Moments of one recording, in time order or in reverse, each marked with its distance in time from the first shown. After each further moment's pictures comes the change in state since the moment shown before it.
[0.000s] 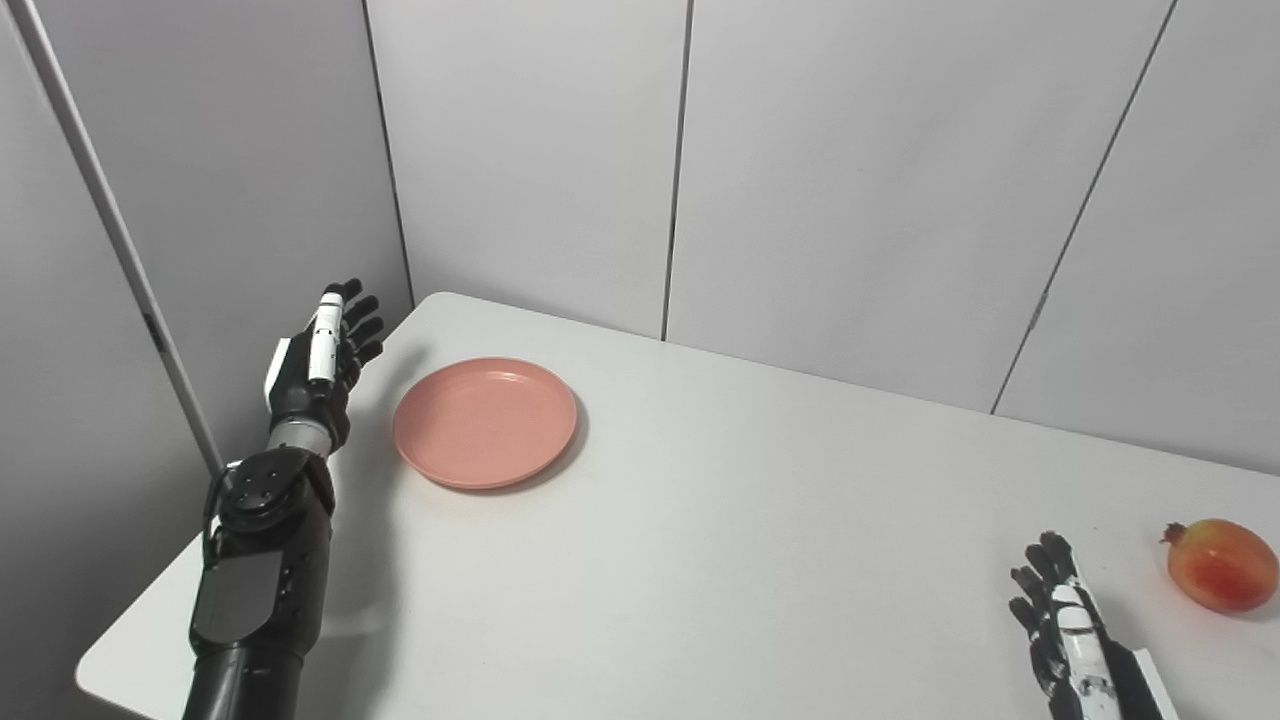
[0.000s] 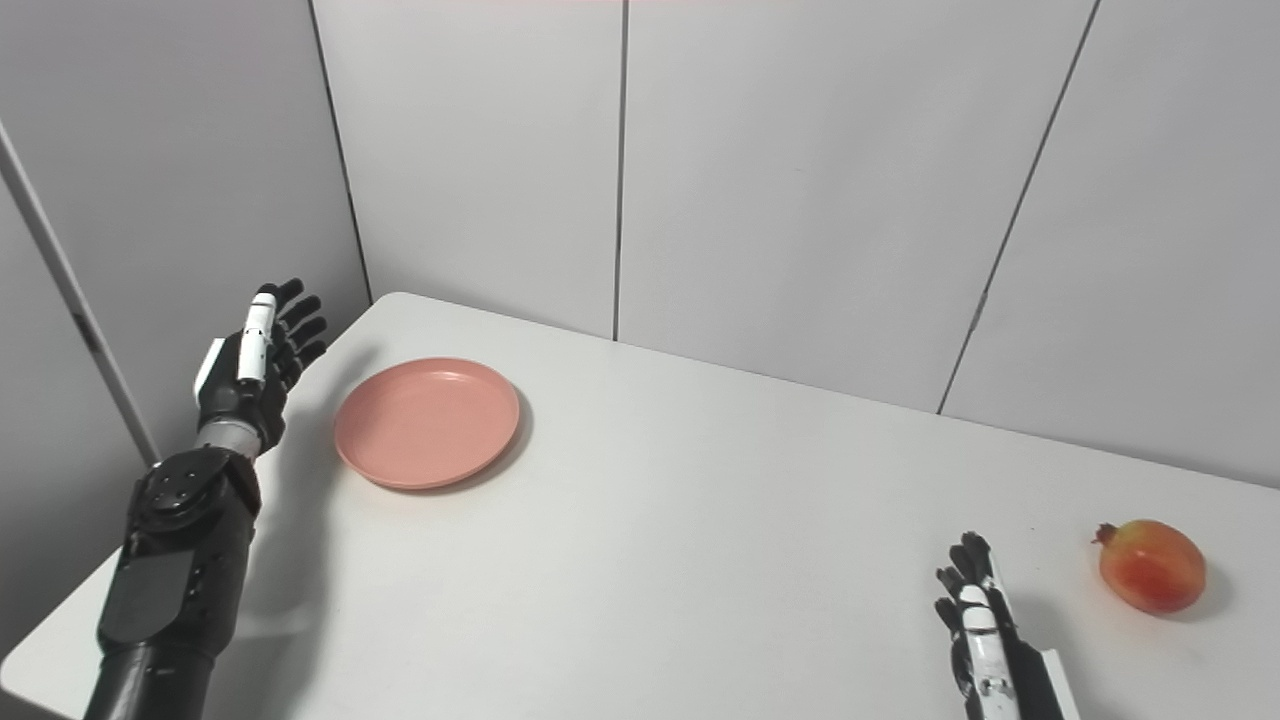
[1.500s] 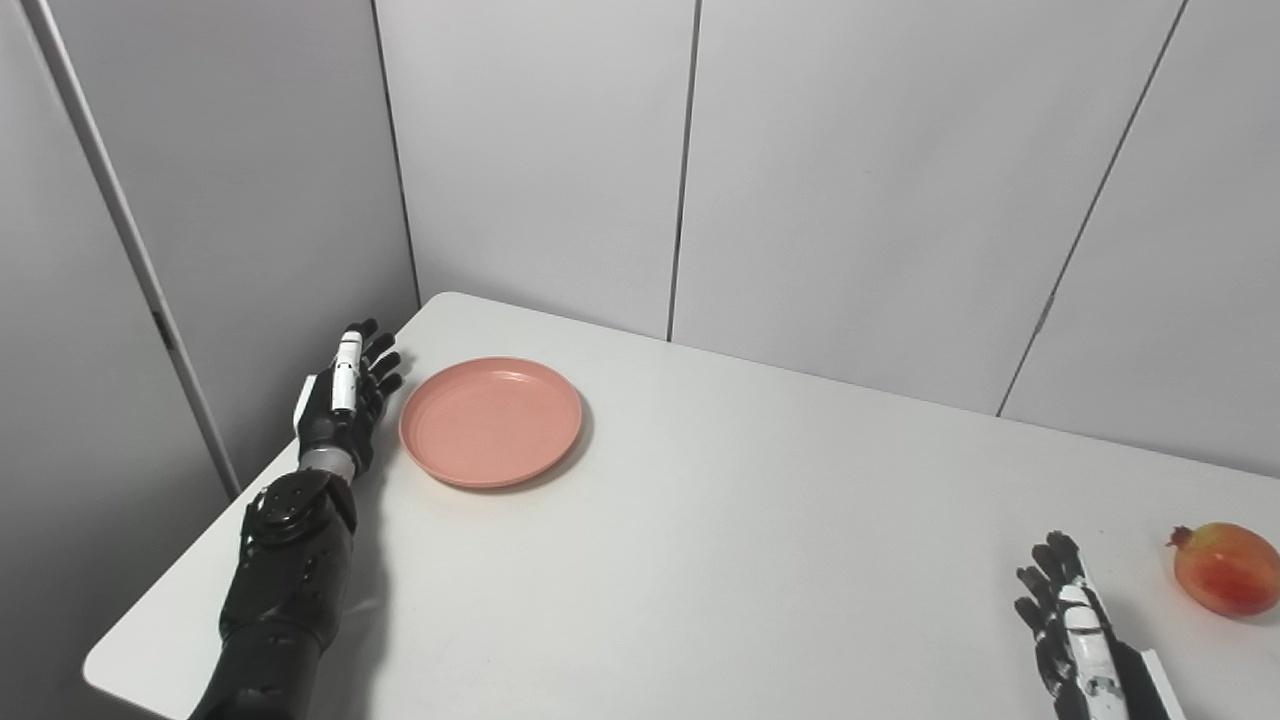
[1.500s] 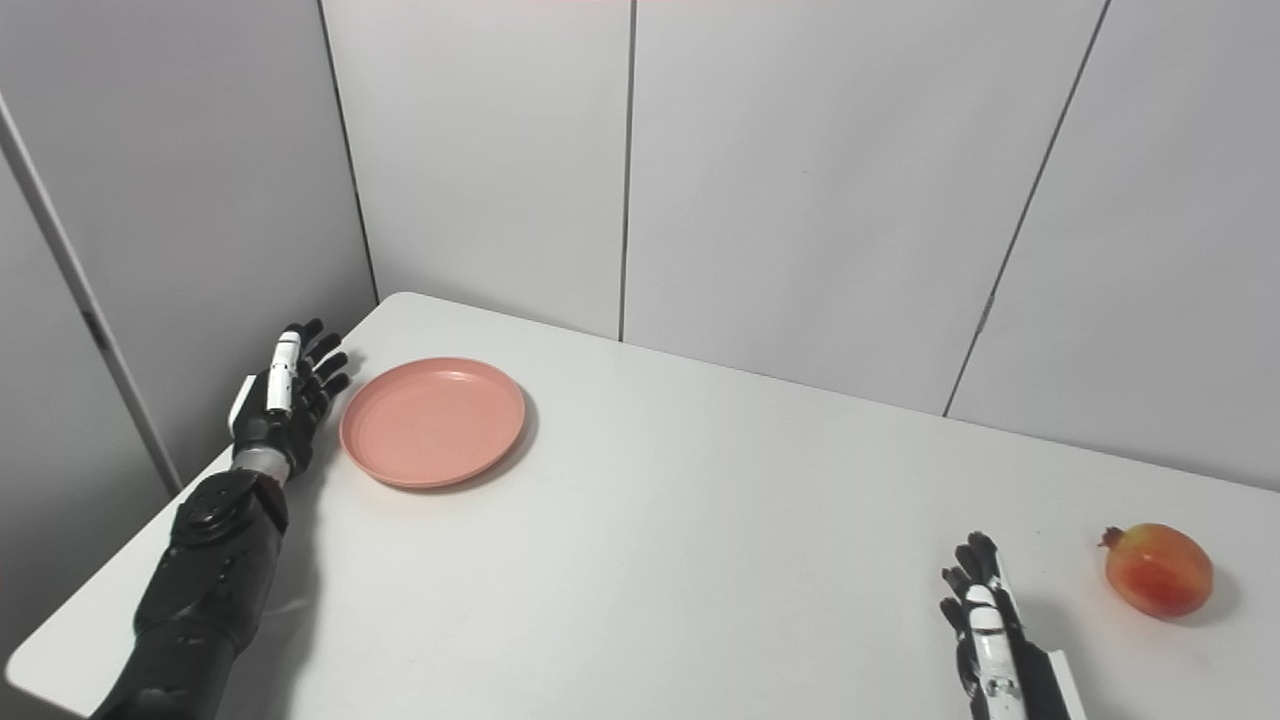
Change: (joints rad) left arm -0.081 0.027 -0.060 0.369 -0.058 -0.200 -0.065; right arm 0.000 0.001 -0.007 -0.005 0.005 0.005 0.000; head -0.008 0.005
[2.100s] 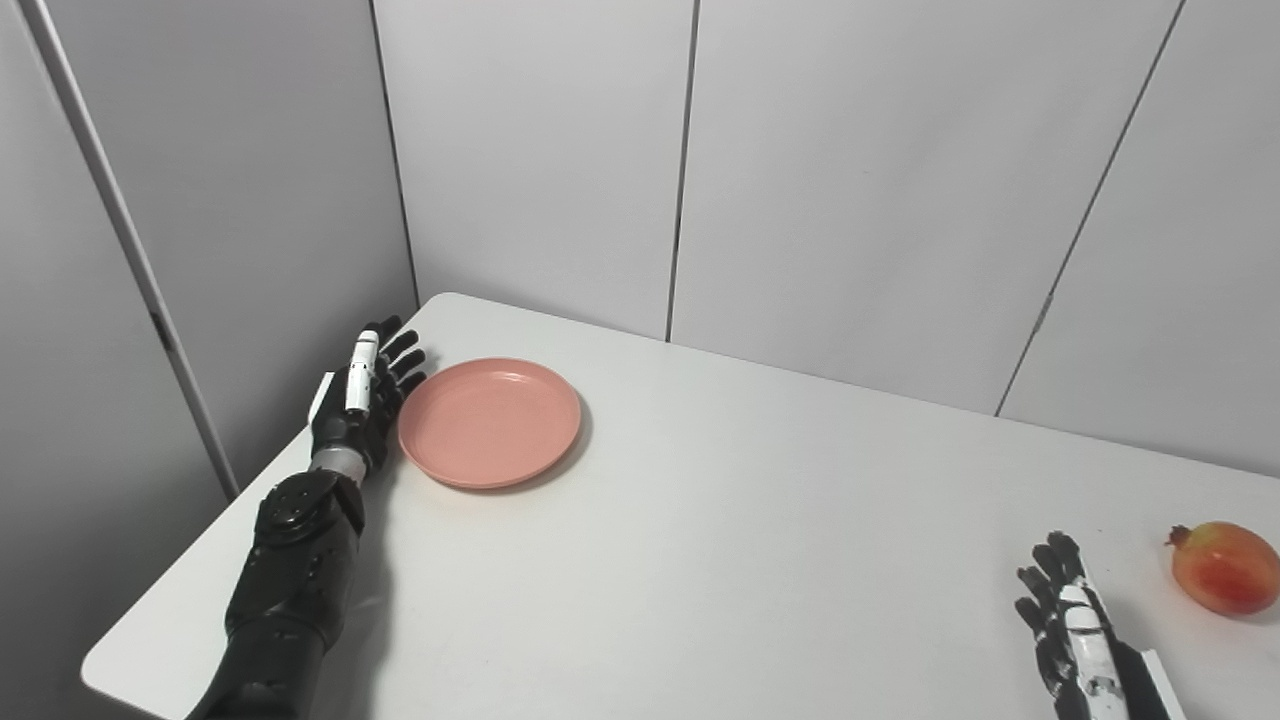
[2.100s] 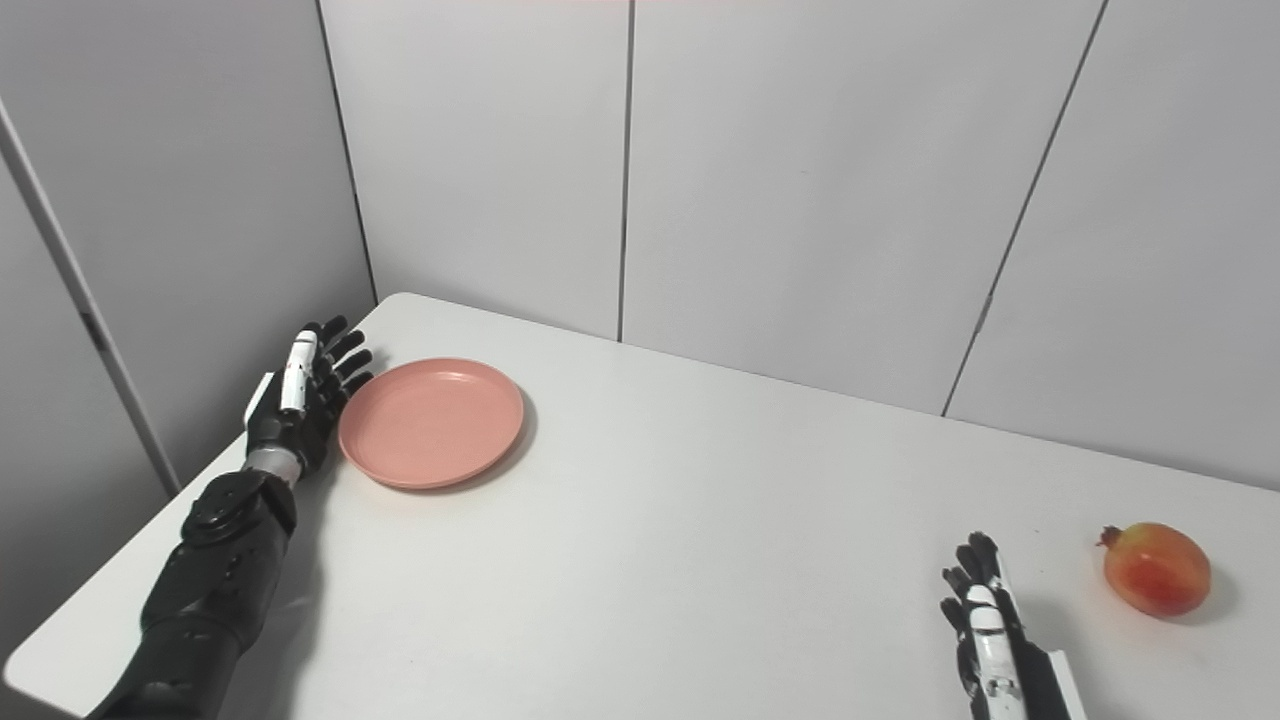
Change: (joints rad) left arm 0.005 0.002 -0.018 0.012 -0.026 -0.025 -0.069; right arm 0.000 0.000 0.001 0.000 -0.002 0.000 -0.001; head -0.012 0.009
